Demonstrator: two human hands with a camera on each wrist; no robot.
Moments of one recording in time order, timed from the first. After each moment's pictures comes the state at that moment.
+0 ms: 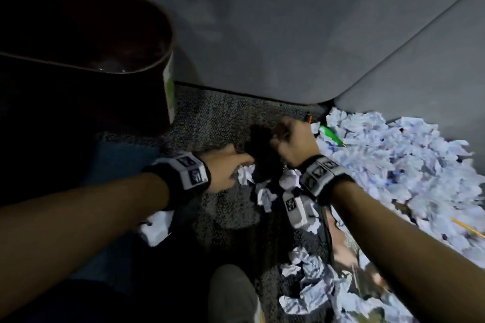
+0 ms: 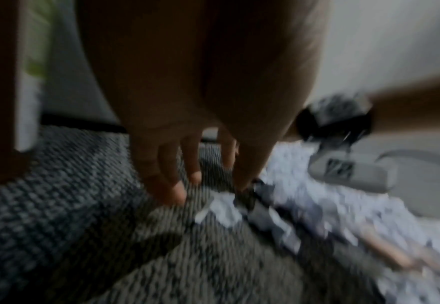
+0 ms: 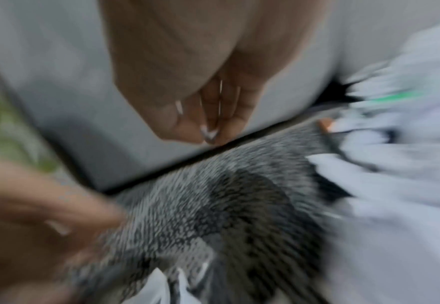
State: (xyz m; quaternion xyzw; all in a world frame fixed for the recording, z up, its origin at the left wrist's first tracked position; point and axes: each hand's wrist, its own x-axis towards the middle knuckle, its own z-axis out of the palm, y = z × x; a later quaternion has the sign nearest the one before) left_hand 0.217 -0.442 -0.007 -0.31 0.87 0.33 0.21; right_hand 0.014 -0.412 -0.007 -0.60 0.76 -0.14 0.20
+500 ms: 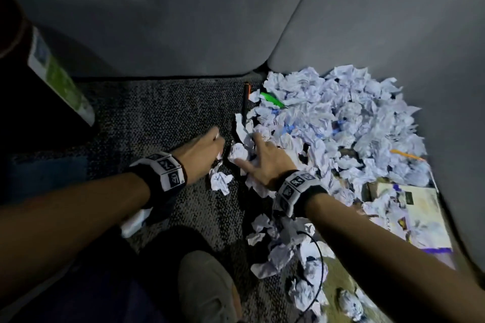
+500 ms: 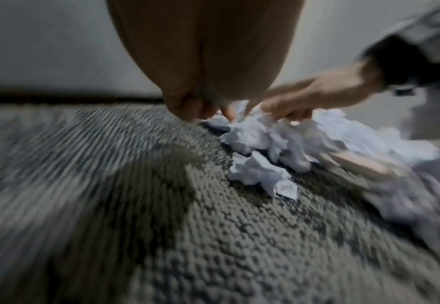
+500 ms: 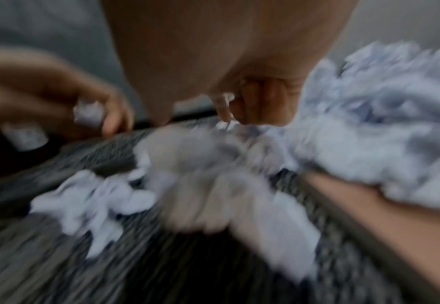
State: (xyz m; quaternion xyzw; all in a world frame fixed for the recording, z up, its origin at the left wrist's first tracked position) left_hand 0.143 -0.406 -0.043 -0.19 0.96 0.15 0.11; right_hand -0.021 -0.293 -0.039 -0.52 0.82 0.02 0.26
